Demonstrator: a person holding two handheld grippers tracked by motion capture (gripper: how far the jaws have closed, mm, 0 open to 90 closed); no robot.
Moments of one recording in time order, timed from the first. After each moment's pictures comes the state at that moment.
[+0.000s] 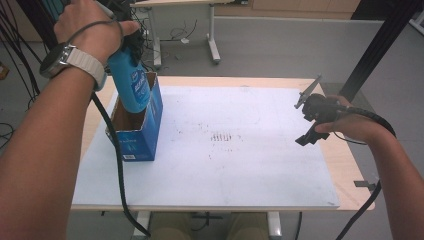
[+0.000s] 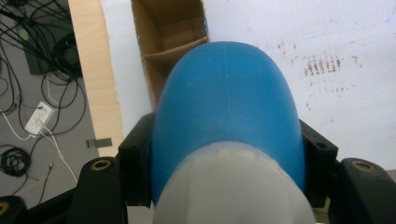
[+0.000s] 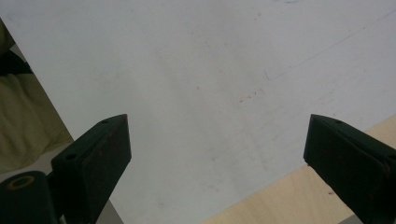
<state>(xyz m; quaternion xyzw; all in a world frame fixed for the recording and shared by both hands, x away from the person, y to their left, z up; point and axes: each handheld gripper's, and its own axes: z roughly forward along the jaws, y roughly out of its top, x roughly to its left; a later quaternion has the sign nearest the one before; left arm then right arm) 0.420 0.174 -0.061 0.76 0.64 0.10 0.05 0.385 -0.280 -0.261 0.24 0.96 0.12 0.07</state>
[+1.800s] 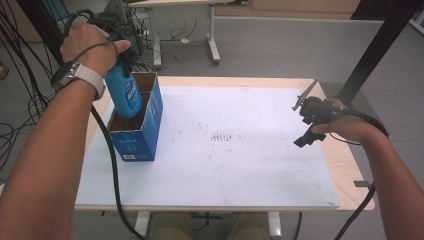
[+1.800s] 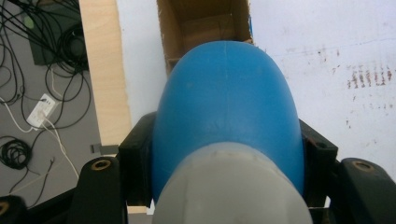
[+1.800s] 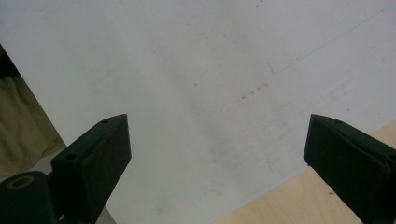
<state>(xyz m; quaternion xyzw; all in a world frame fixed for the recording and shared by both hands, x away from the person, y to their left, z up) 0.451 0.209 -0.116 0.75 0.65 0.10 0.03 0.396 -0.283 -0.281 0.26 0.96 0.11 0.05</state>
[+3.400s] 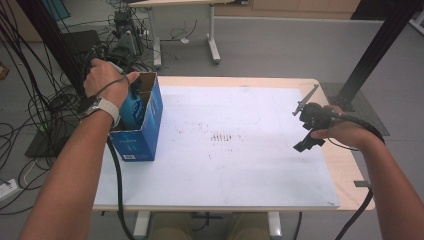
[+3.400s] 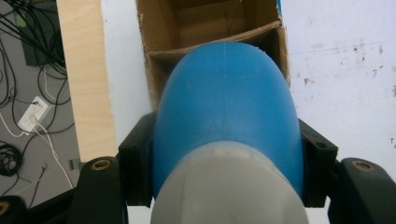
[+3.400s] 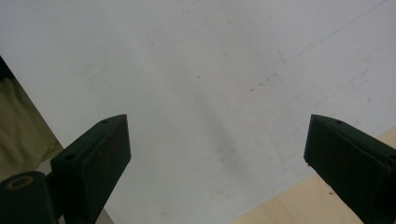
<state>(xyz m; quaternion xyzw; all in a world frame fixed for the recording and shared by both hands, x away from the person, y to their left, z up) 0.458 0.213 -0.201 0.75 0.65 0.11 0.03 0.394 -0.289 -0.300 0.28 0.95 0.12 0.04</state>
